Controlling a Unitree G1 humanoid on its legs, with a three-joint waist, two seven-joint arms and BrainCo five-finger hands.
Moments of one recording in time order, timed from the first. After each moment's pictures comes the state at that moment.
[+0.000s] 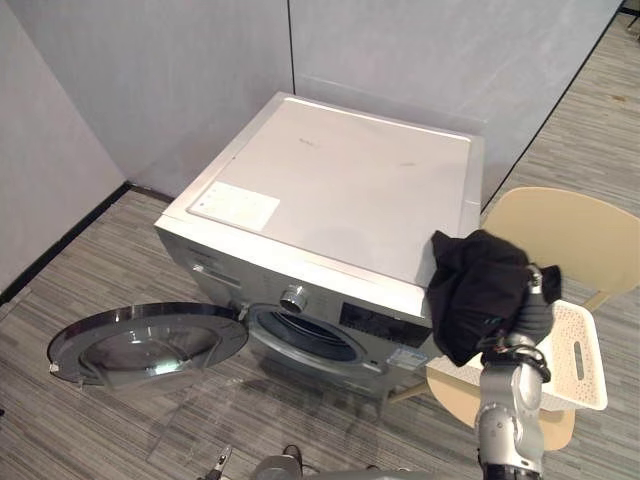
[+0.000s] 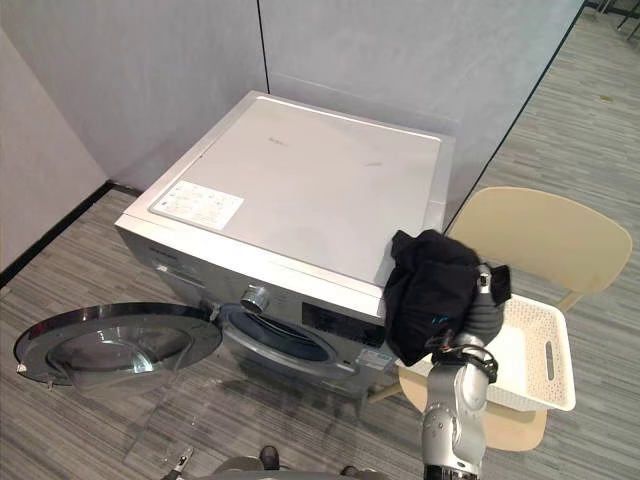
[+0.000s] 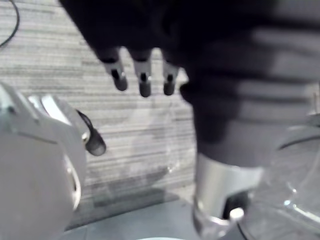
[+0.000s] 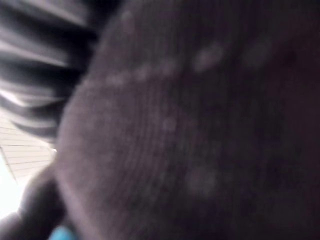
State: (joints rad) left arm 0.18 -0.04 0.51 0.96 -0.53 -0.03 0.15; right arm 0.18 0.06 -0.17 -0.18 0.56 -0.19 -0.12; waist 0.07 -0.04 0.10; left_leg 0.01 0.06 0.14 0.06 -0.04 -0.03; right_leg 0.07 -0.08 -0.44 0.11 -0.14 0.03
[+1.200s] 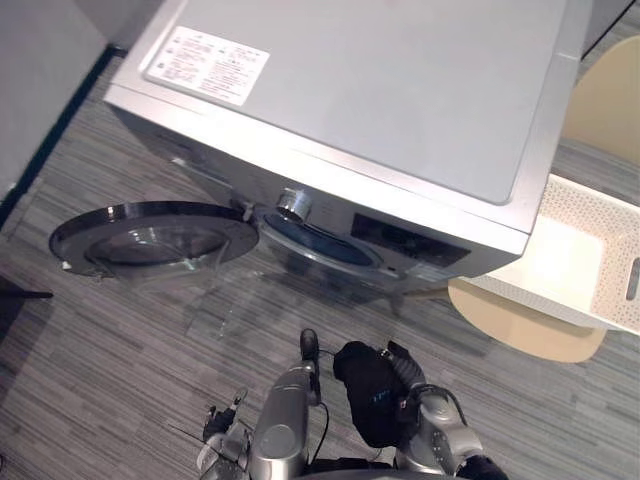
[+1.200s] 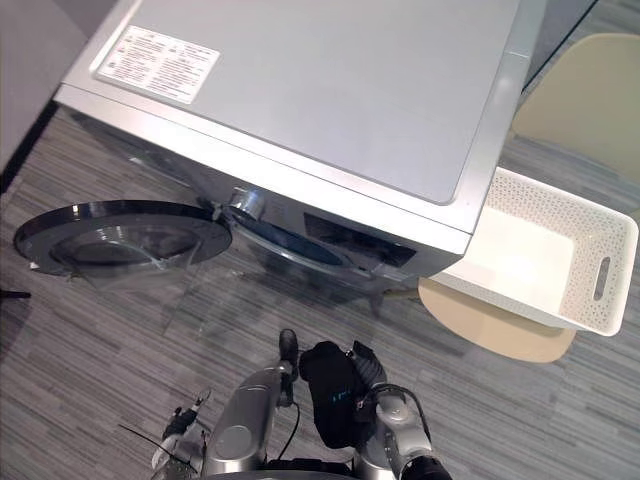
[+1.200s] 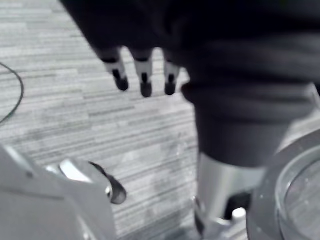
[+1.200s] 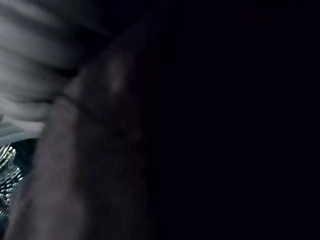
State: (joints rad) left arm 0.04 -0.01 0.27 0.90 -0.62 -0.12 0.20; right arm -0.01 -0.09 0.27 0.65 0.28 -0.04 -0.06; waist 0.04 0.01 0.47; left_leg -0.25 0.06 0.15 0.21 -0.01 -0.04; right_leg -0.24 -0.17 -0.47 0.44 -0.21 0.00
